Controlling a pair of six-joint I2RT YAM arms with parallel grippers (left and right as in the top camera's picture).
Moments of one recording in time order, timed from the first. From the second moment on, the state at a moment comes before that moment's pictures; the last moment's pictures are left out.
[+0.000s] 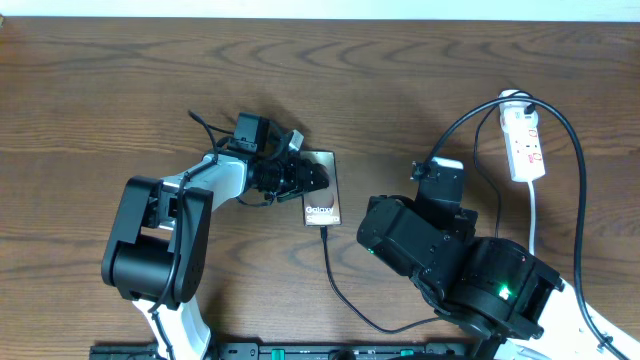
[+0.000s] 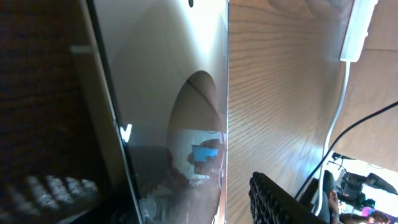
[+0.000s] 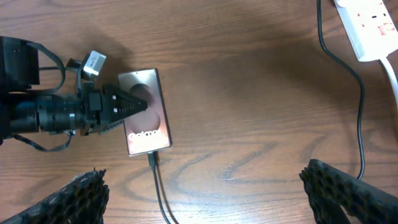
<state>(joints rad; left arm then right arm) -0.24 1.94 0.98 -0.27 0.78 -0.41 1.02 1.18 1.36 -1.27 0.57 1.04</state>
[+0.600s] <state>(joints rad) -0.24 1.92 1.00 -0.30 0.68 -0.41 0.97 1.18 1.36 -1.27 0.57 1.05</state>
